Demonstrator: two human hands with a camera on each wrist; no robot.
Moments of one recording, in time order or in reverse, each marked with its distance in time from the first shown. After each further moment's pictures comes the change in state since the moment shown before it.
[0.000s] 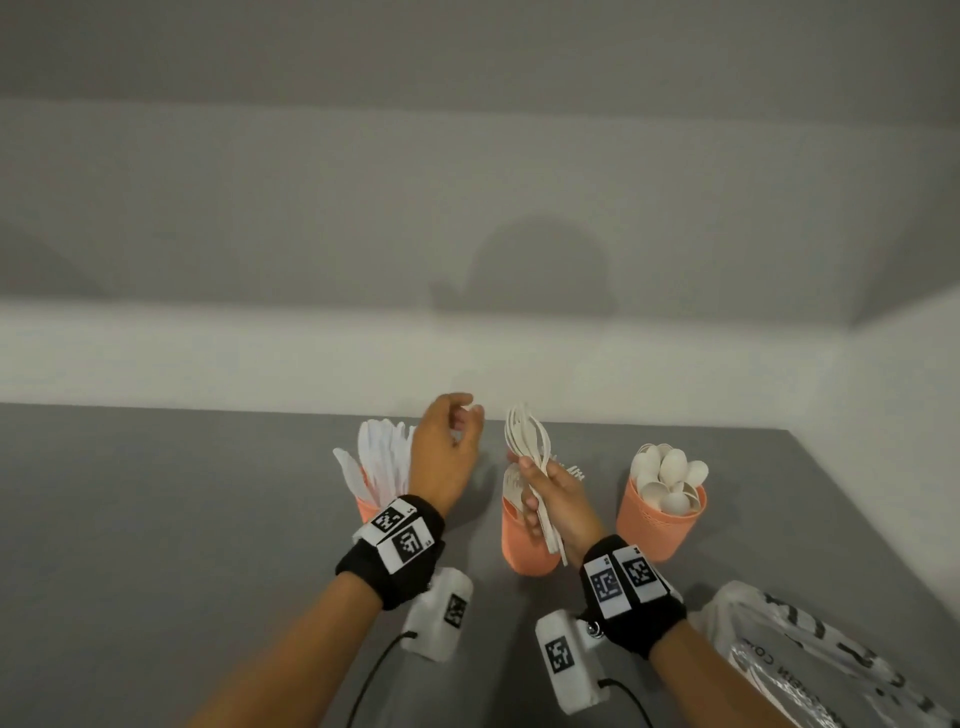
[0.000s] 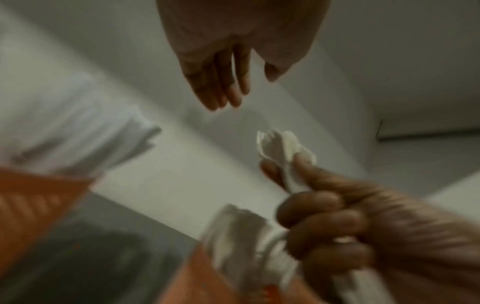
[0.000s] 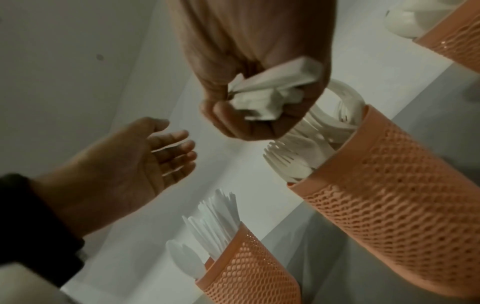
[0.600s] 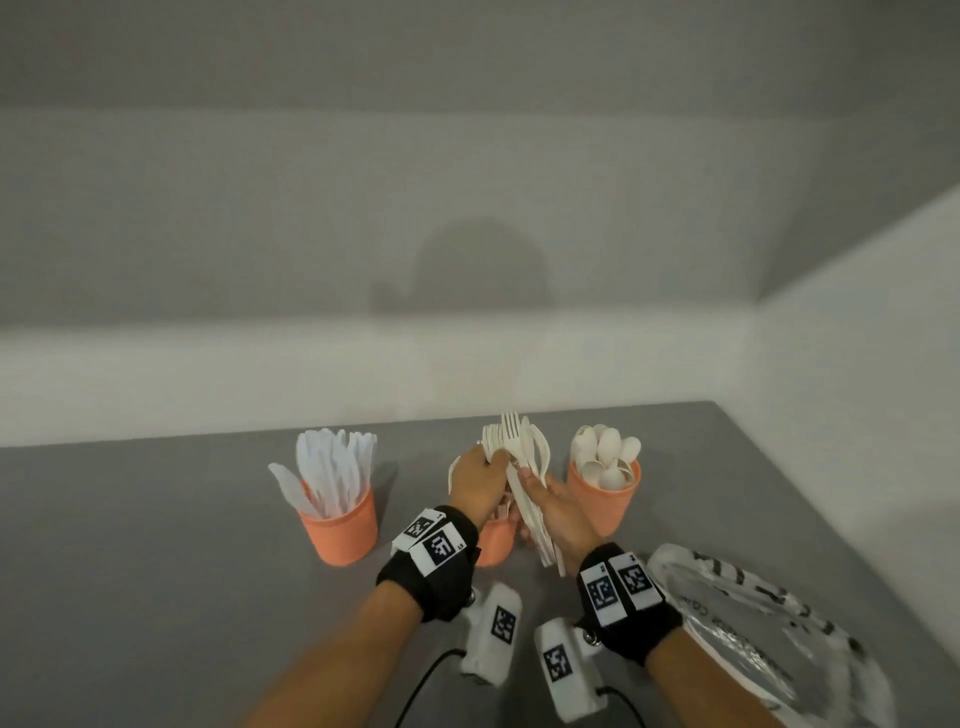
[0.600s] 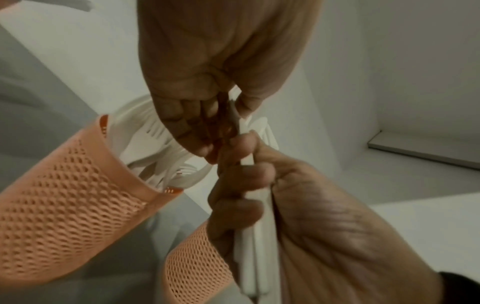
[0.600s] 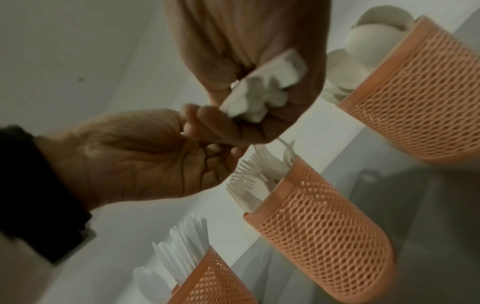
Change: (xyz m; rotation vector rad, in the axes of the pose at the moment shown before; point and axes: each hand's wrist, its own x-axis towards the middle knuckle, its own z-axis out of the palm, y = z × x) left_hand -0.031 0.013 0.082 -0.062 -0.385 -0.354; right_hand -0.031 0.000 -0.042 -0.024 0.086 -0.011
